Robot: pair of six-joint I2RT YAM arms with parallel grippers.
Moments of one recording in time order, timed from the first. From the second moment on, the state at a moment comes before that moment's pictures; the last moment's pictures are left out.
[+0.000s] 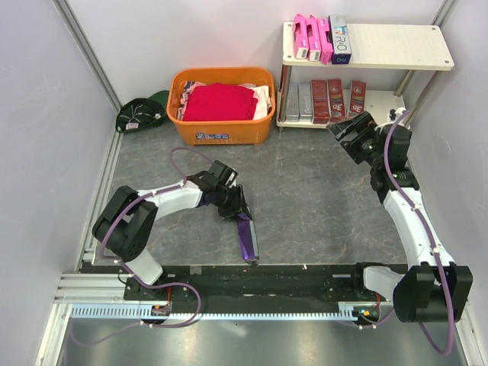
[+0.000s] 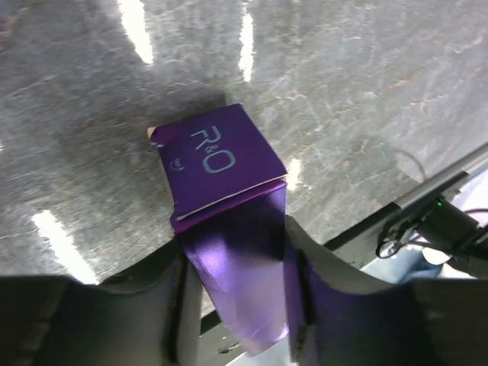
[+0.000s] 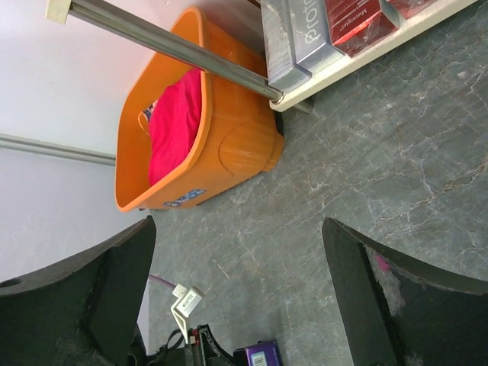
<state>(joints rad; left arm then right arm) -0.62 1.64 0.88 -0.33 0.38 -0.76 -0.02 1.14 0.94 -0.08 -0.26 0.87</state>
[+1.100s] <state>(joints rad) -0.21 1.39 0.68 0.65 0.58 -1.23 0.34 1.32 0.79 0.32 -0.51 1.14</state>
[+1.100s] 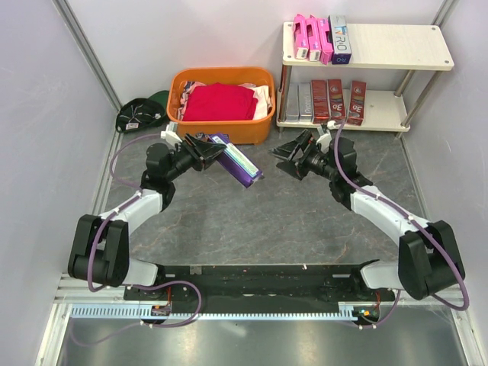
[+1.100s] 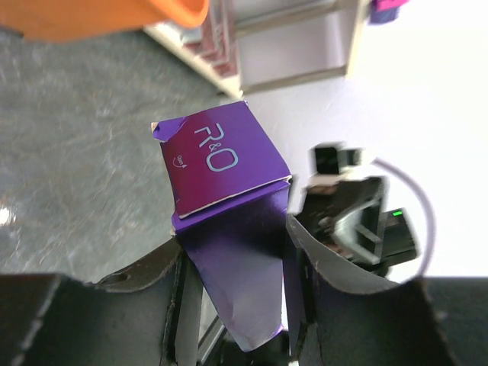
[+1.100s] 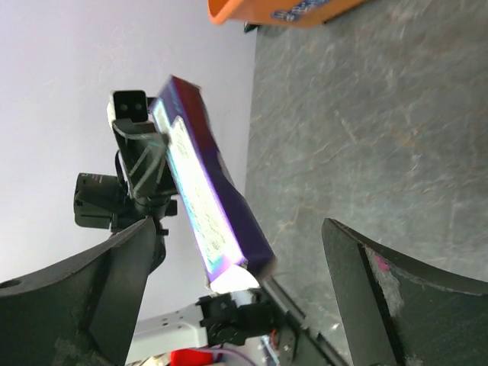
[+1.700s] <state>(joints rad) -0.16 1.33 0.68 0.77 0.54 -1.28 0.53 1.49 0.71 0.78 -0.59 1.47</state>
